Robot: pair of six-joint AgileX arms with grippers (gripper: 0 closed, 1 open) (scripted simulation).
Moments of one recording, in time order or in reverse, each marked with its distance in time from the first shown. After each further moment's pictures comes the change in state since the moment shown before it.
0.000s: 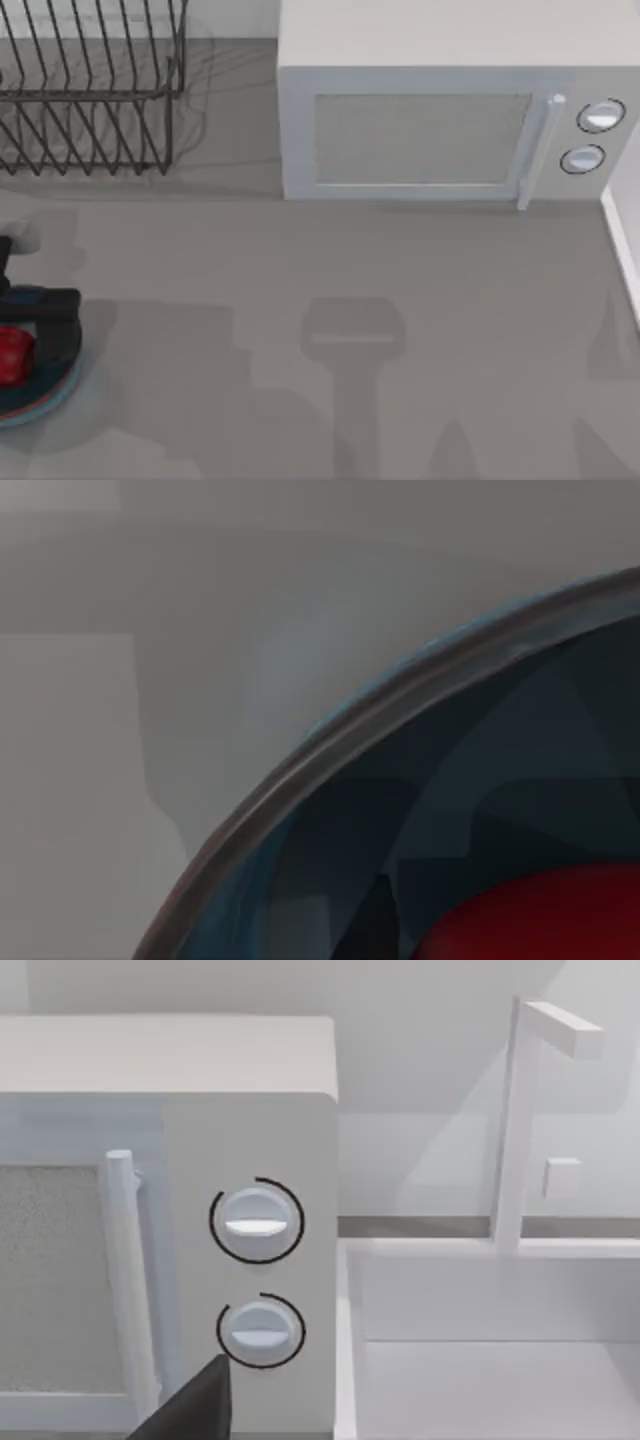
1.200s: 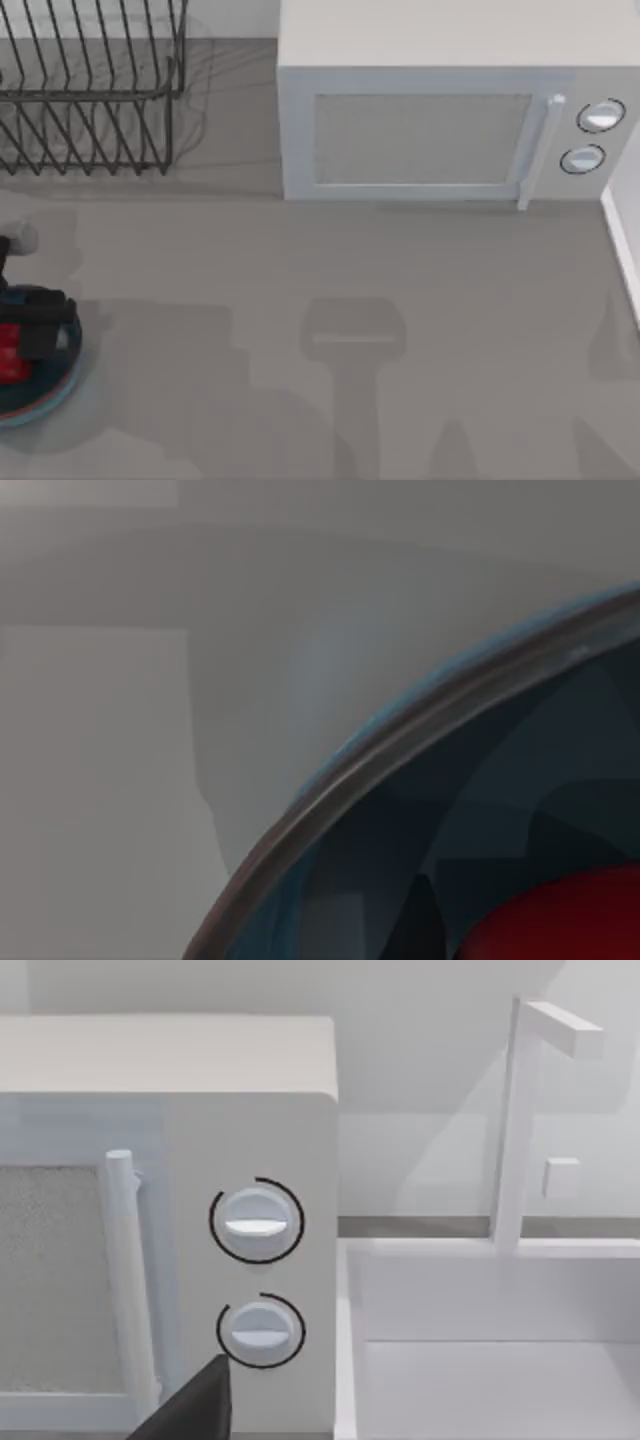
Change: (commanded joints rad) left arm -0.005 -0.101 0.039 -0.082 -0.027 -0.006; right arm 0.000 0.000 0.000 0.000 0.000 0.000
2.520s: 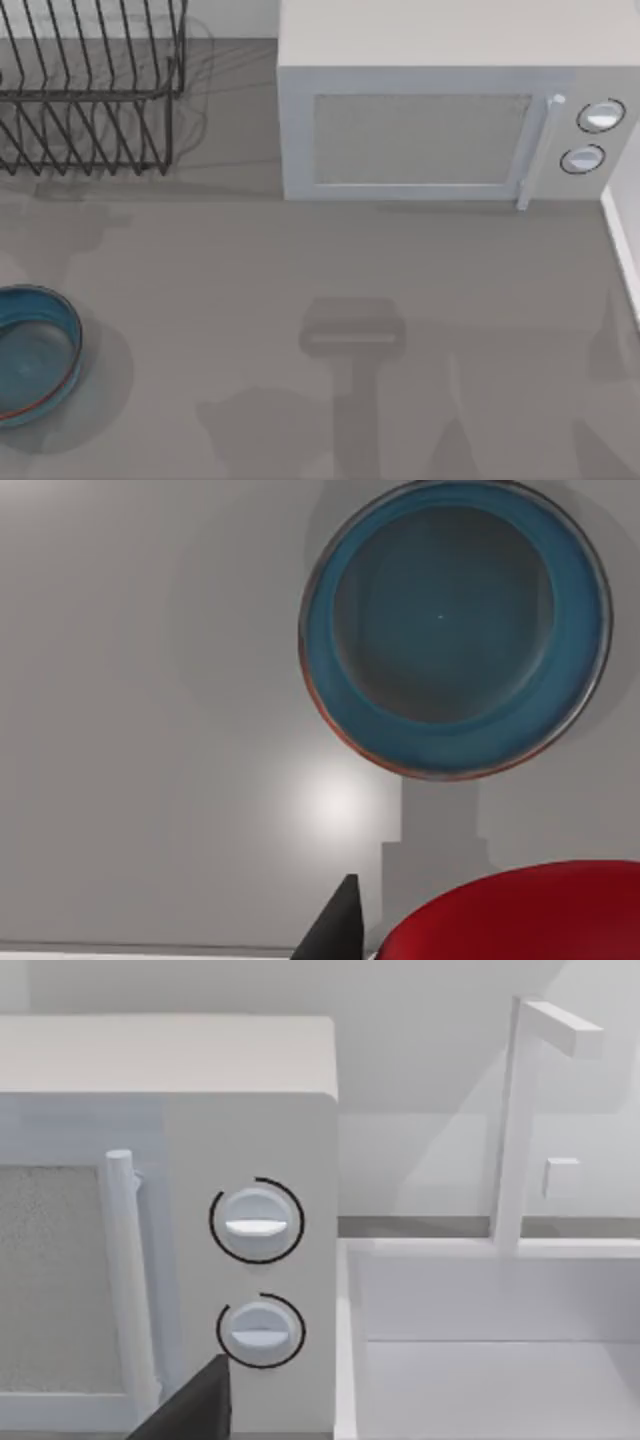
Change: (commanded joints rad) left arm -0.014 -0.062 0.966 -1.029 -0.001 -0.015; right arm 0.000 0.000 0.000 0.000 0.000 0.000
